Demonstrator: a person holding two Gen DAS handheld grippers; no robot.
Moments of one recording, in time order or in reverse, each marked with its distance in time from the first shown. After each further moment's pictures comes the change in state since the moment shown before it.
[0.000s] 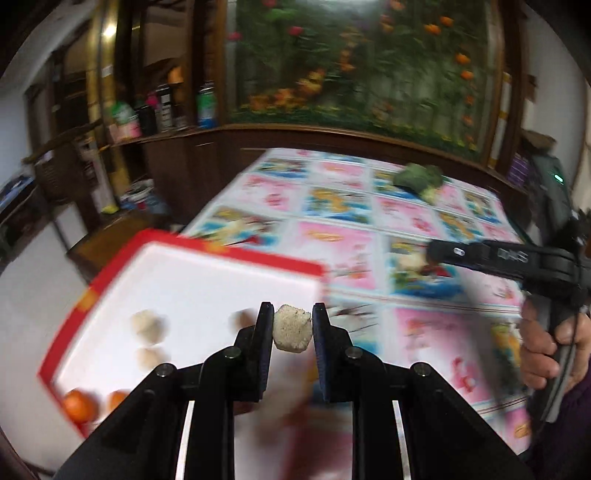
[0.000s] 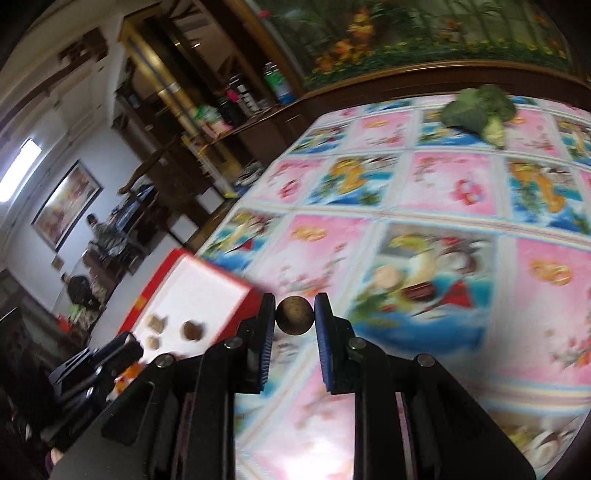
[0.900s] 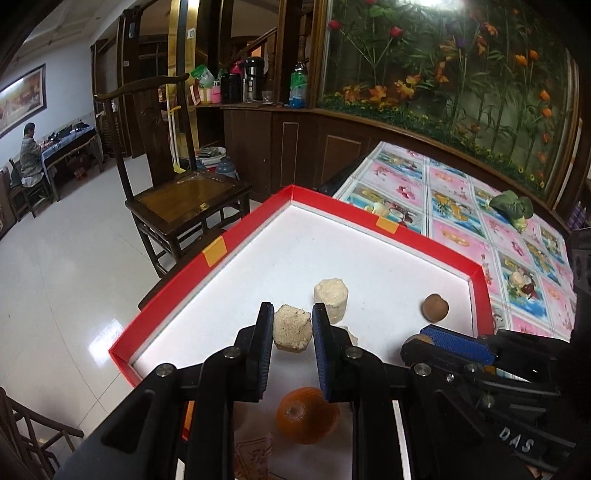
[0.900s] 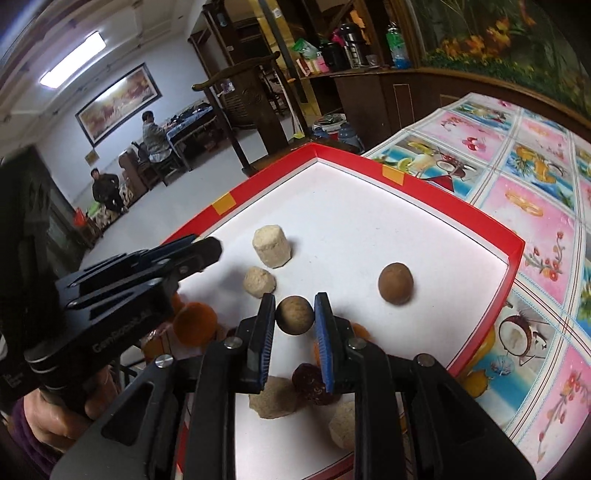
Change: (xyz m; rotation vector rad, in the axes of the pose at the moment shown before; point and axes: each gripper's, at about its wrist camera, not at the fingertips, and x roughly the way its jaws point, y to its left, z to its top) left arm 0.016 0.122 -0.029 -0.179 0.034 0.163; right arm 0.117 0.172 -0.078 -0.356 0.163 0.088
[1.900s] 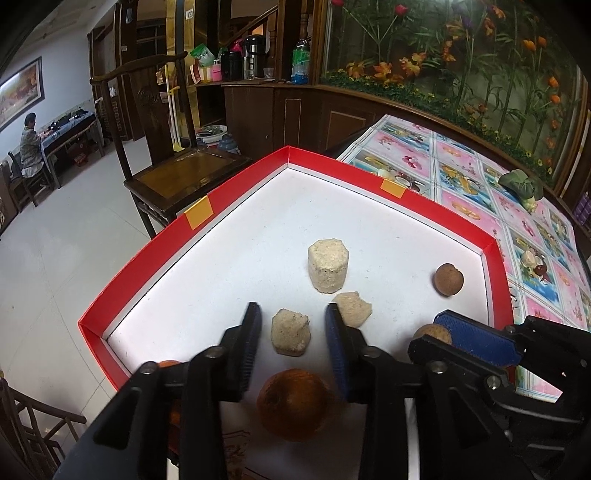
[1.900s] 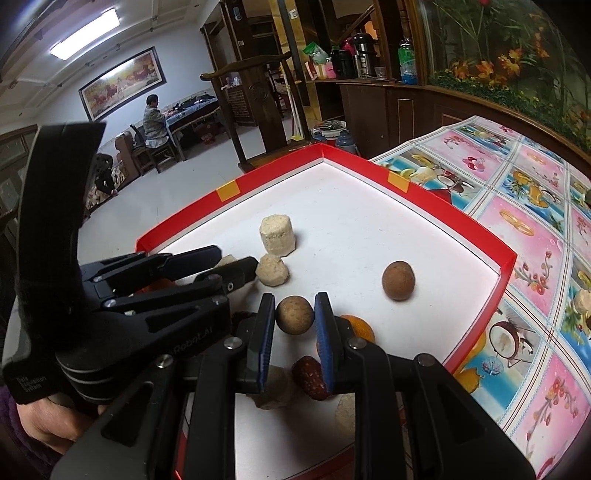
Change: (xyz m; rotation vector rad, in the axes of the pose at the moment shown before) left arm 0.013 -0.002 -0.014 -0.002 0.082 0.022; right arm -0.006 0.016 -0.008 -0.083 -0.014 -0.066
